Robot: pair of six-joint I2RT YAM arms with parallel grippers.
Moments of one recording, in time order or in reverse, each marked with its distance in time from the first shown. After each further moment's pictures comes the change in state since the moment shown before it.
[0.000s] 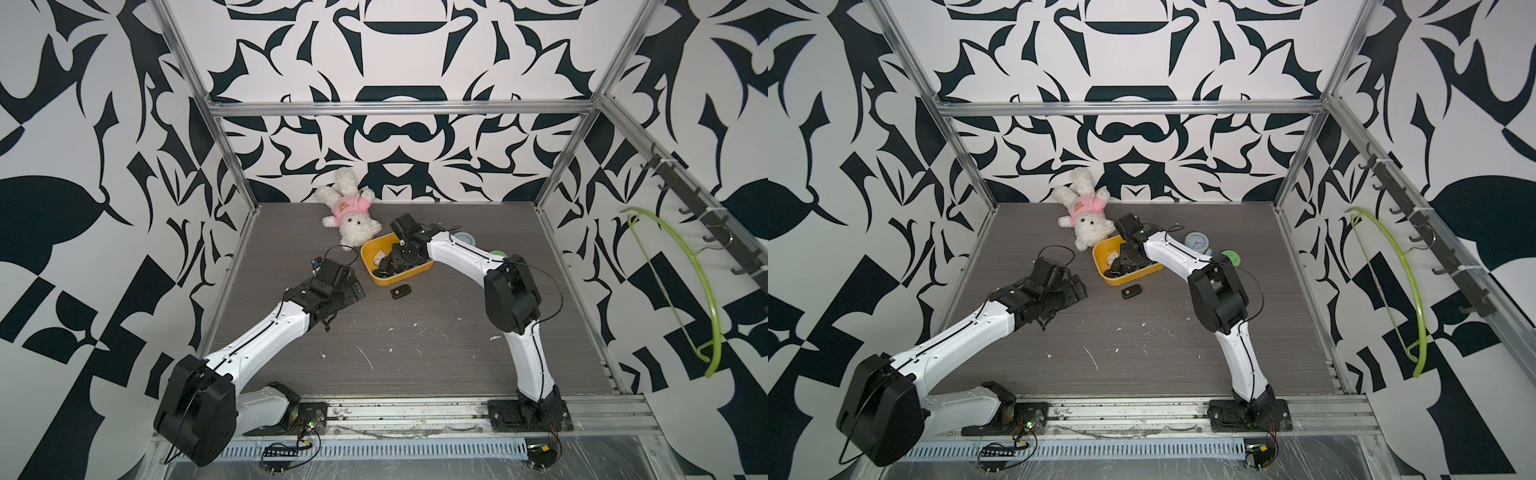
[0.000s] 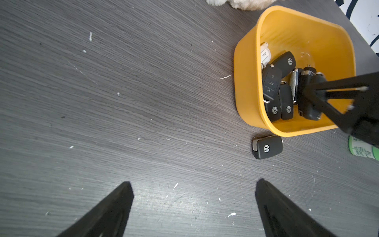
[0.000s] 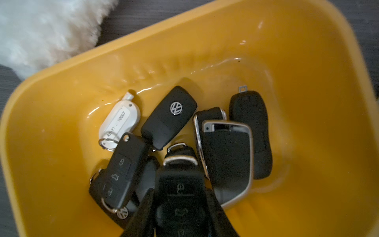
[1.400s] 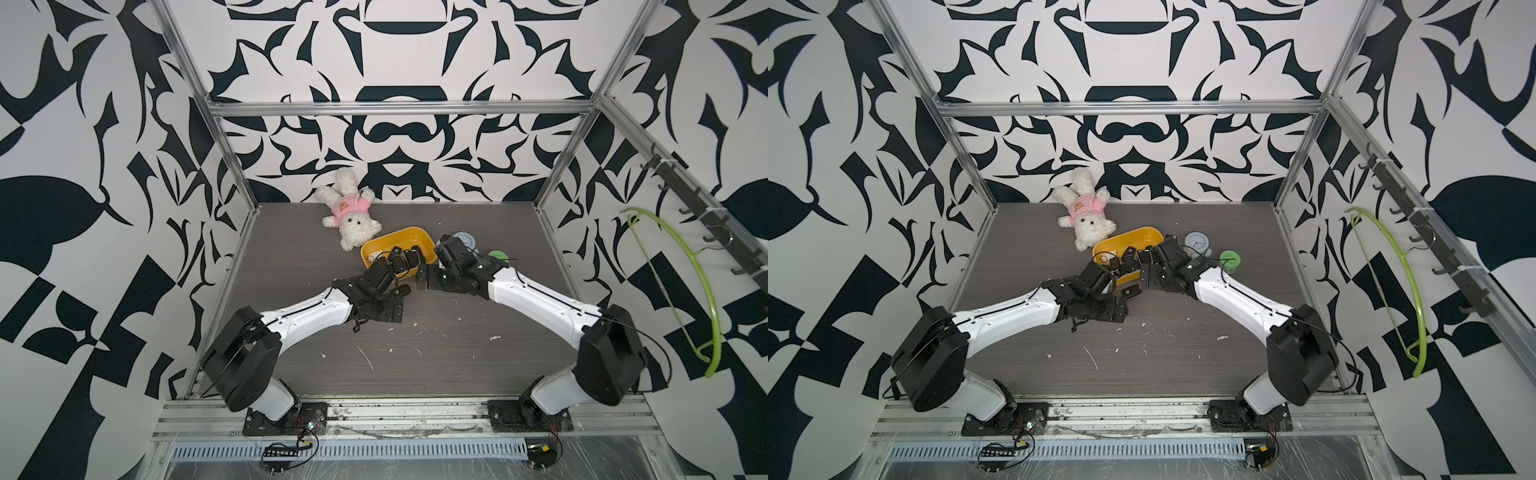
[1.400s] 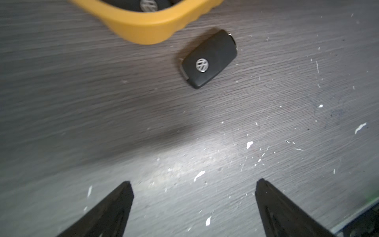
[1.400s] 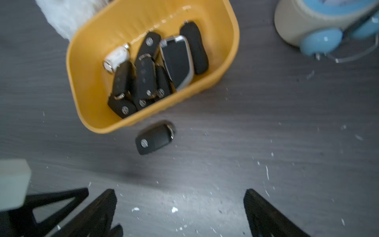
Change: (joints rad) left arm -0.252 0.341 0.190 0.000 0.174 0.319; right arm -0.008 -0.731 -0.751 0.149 -0.063 0.169
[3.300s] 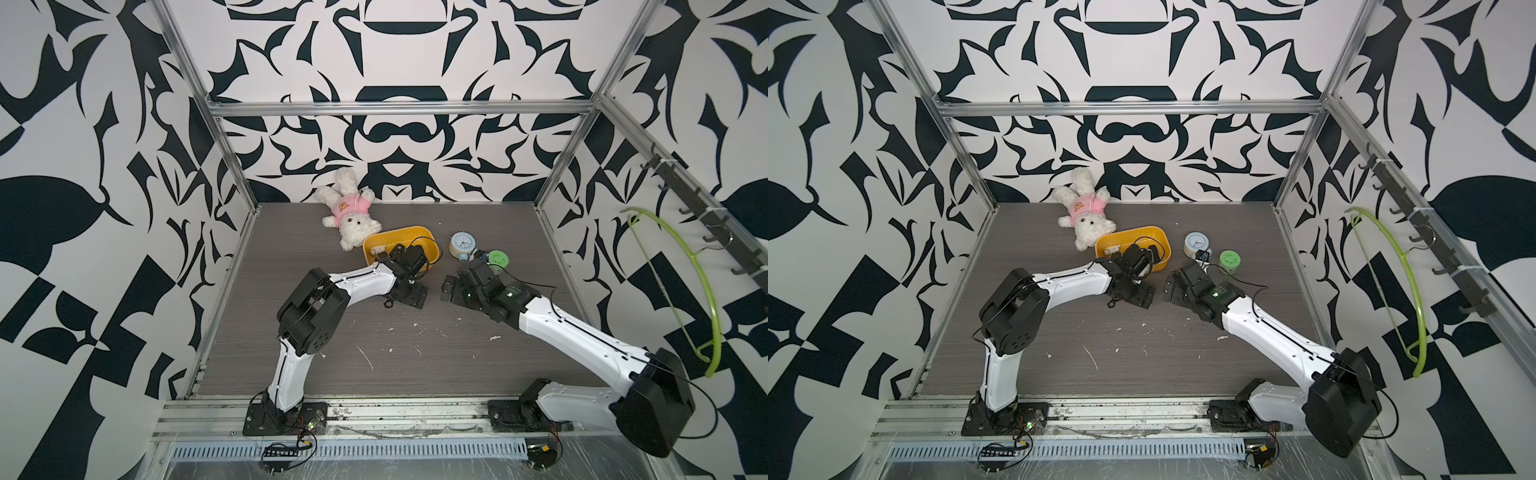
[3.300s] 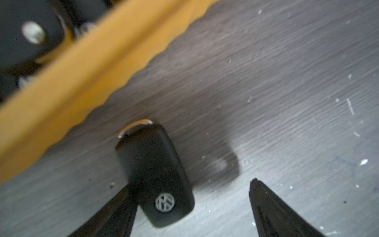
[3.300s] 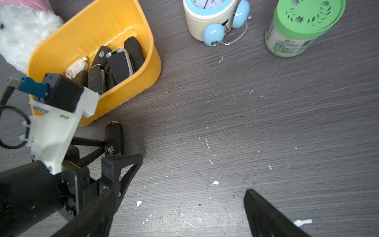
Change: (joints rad) left arm -0.027 0.473 0.451 -0.073 -0.024 0.203; right arm -0.007 -0.251 -0.211 -0.021 0.199 0.132
